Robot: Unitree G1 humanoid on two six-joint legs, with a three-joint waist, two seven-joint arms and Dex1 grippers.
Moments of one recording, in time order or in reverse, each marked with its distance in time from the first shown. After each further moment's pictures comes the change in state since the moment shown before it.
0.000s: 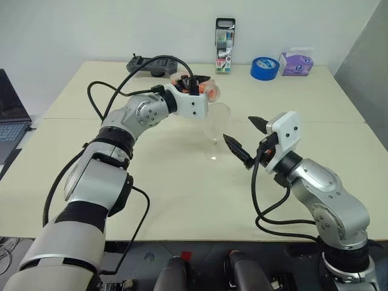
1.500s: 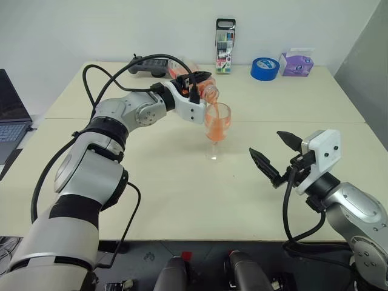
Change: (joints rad) left arm -0.074 0.046 -0.149 0.047 0.212 -0.050 0.291; right arm 0.227 -0.114 -0.231 -0.268 0.186 0.131 -0.069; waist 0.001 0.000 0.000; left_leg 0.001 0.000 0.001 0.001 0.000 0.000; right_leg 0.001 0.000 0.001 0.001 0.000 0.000
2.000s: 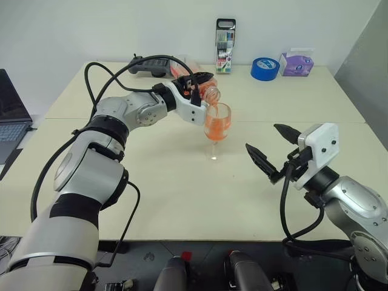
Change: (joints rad) left arm -0.012 0.001 -0.034 0.001 0.040 -0.008 0.063; right arm -0.073 -0.051 0.044 0.000 -0.009 -0.006 -0.012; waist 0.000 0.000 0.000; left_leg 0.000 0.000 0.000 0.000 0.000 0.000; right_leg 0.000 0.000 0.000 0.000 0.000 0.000
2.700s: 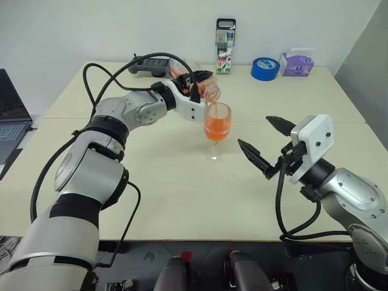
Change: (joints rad) left arm 0.001 -0.022 0.089 0.025 -0.166 -0.005 -0.140; right arm -0.093 -0.021 0.039 0.003 0.012 0.022 0.002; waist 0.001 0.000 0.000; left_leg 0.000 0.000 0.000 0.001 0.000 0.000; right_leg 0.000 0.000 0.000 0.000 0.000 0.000
